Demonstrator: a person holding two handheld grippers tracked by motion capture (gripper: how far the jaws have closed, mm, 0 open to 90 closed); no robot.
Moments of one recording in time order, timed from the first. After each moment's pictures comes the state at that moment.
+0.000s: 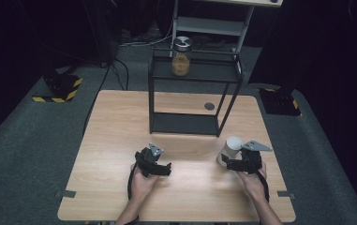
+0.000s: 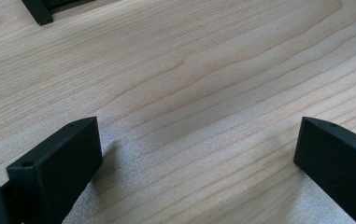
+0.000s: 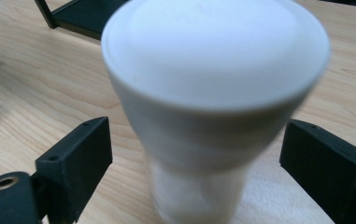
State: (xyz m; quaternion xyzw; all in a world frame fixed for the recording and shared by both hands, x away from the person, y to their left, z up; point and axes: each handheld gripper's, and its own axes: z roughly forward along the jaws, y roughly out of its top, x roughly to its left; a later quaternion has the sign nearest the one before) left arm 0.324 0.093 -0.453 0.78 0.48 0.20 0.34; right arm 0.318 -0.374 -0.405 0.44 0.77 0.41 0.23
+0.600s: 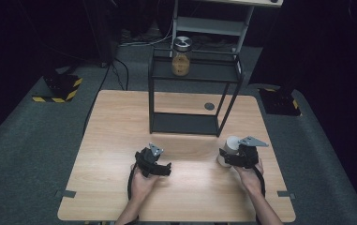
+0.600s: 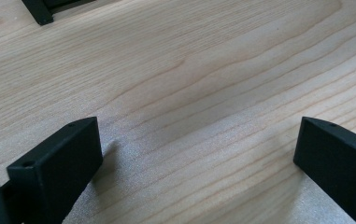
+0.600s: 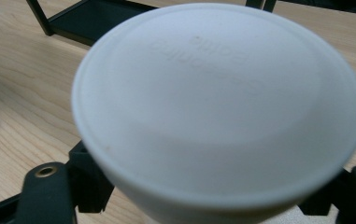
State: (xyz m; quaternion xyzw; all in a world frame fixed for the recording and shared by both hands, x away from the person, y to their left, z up) left arm 0.324 0.093 -0.453 0.78 0.48 0.20 0.34; right arm 0.331 -0.369 -0.409 0.44 0.76 0.42 0.23
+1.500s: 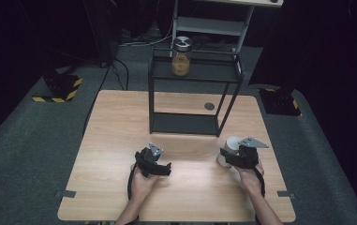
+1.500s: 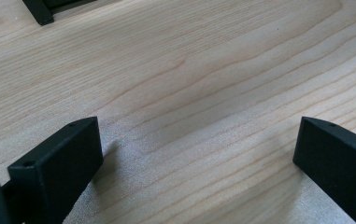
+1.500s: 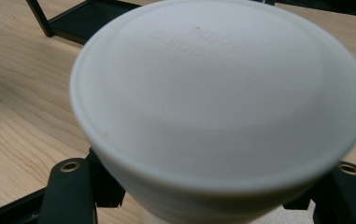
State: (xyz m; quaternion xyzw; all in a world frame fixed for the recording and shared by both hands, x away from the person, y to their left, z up) left arm 0.323 0.093 -0.453 0.78 0.48 0.20 0.34; right arm 0.328 -0.370 -0.413 0.44 0.76 0.42 0.23
